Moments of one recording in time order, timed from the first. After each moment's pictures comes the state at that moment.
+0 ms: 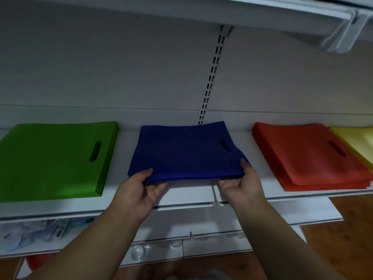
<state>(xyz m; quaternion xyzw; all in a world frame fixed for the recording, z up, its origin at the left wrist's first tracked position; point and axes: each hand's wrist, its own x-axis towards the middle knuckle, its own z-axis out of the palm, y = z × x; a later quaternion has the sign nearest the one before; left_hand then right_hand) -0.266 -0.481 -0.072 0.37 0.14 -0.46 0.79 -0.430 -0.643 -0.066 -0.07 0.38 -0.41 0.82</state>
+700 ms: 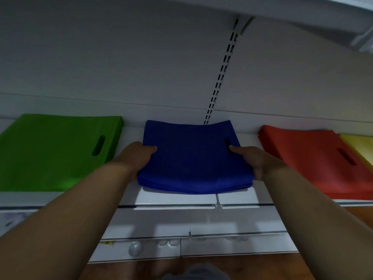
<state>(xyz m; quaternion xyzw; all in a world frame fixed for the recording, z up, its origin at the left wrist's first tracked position) -0.193 -0.515 -0.063 0.79 -0.14 -0.38 0.45 -0.421 -0.732 -0.044 -0.51 0.50 -0.07 0.70</state>
